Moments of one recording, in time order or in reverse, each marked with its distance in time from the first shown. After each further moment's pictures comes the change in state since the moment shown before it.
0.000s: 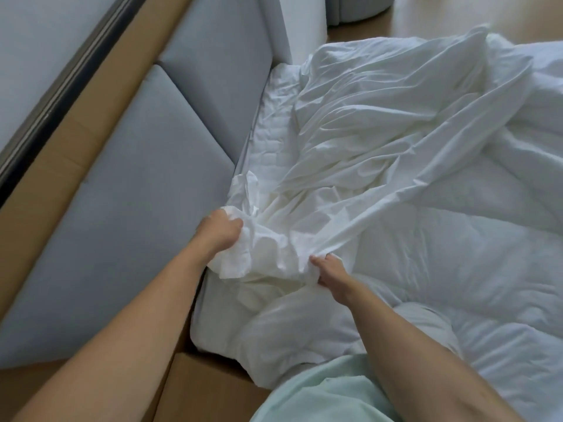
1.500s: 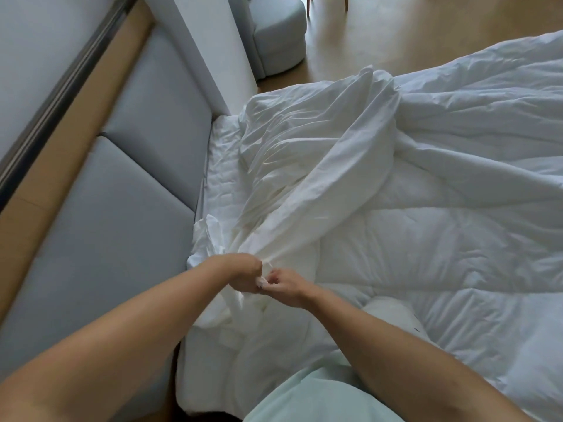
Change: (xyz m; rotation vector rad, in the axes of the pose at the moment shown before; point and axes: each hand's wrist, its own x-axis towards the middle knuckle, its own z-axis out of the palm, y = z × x) left_hand -0.038 0.088 0.039 1.085 -0.542 0.678; right_hand -0.069 -0.045 0.006 -0.646 -0.190 -0.460
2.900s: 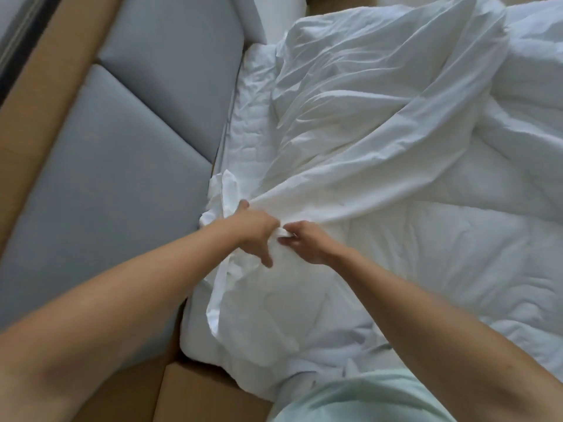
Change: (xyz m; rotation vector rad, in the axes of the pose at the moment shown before) left_hand 0.076 -0.051 -0.025 -0.138 0.121 -0.066; right_hand 0.104 0.032 -0.059 -0.082 -0.071 -0.126
